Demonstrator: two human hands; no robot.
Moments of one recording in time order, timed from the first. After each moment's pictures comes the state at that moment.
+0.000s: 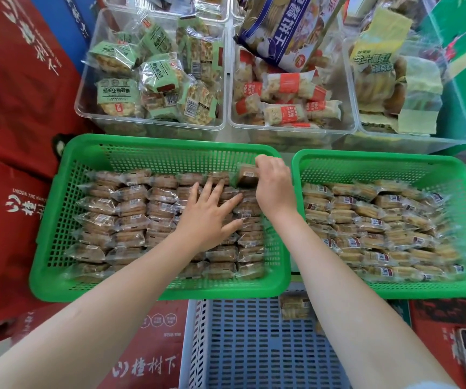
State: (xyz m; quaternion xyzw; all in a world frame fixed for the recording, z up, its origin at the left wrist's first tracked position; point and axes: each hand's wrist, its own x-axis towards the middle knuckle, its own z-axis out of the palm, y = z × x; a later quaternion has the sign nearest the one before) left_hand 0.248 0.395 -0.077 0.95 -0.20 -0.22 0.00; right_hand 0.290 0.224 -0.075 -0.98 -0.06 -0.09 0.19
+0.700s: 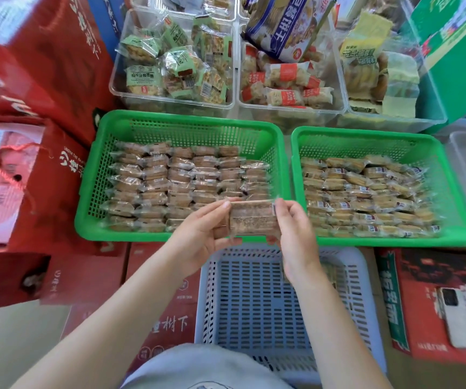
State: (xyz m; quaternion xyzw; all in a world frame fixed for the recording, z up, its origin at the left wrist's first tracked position) left_hand 0.107 0.429 0.024 0.43 0.19 -0.33 0.82; right_hand 0.090 0.254 0.027 -0.69 0.27 0.06 0.67
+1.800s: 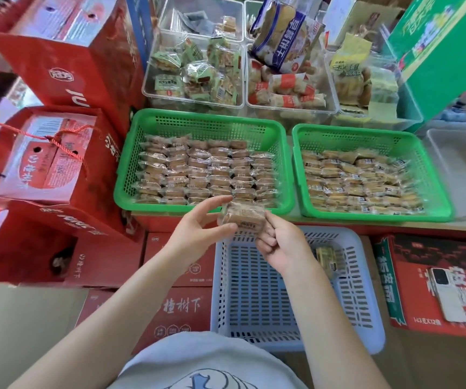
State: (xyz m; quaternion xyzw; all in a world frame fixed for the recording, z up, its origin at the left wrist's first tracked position) left_hand 0.014 0.479 0.043 0.68 0.03 -0.21 0.70; right_hand 0.013 0.299 0.054 -0.45 0.37 0.17 0.80
